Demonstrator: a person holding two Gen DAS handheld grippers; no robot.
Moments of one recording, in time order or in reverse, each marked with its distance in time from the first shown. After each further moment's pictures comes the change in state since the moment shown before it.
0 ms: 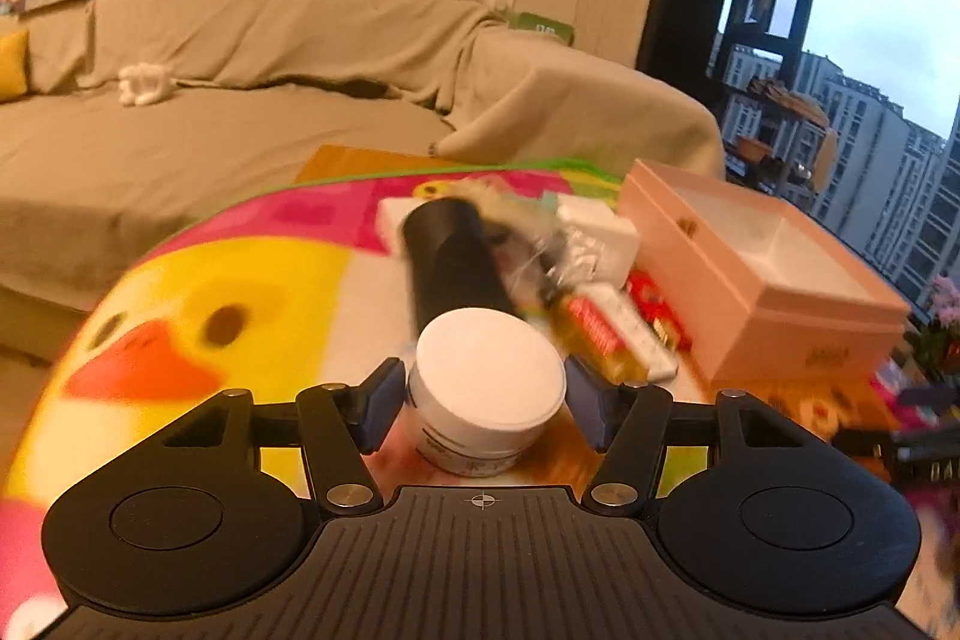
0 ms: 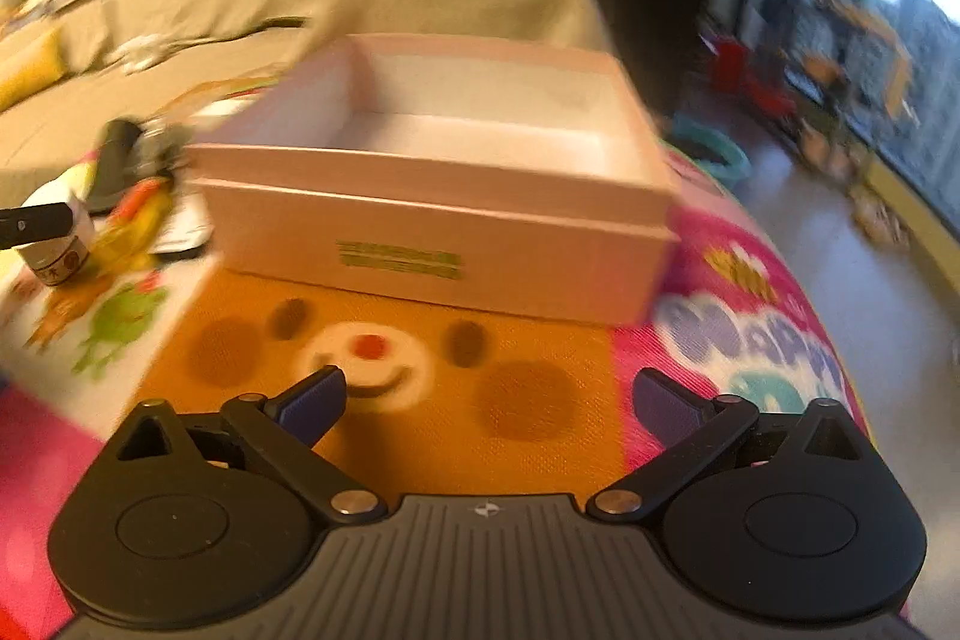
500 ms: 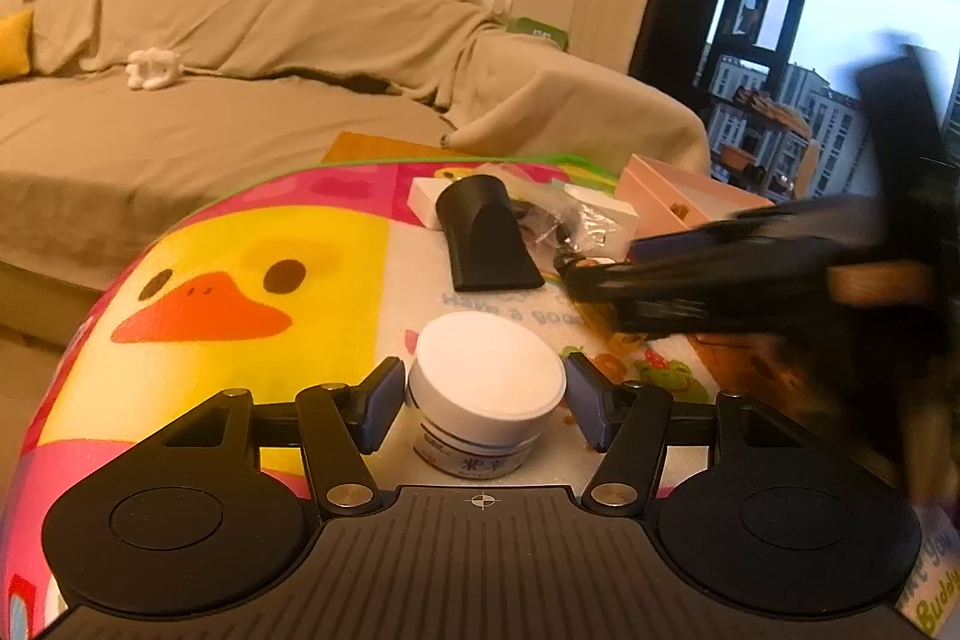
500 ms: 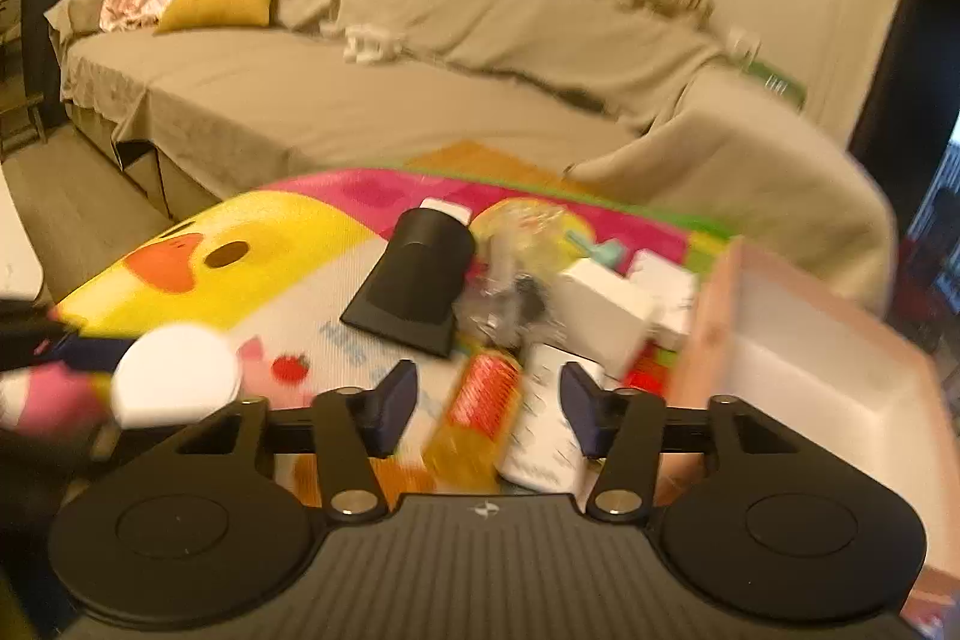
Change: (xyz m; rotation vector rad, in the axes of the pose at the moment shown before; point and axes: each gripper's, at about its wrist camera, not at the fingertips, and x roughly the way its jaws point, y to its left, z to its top) left arm -0.029 0.024 -0.014 -0.026 0.001 -0.049; right arm 0.037 0.172 0.086 -0.356 -0.090 0.223
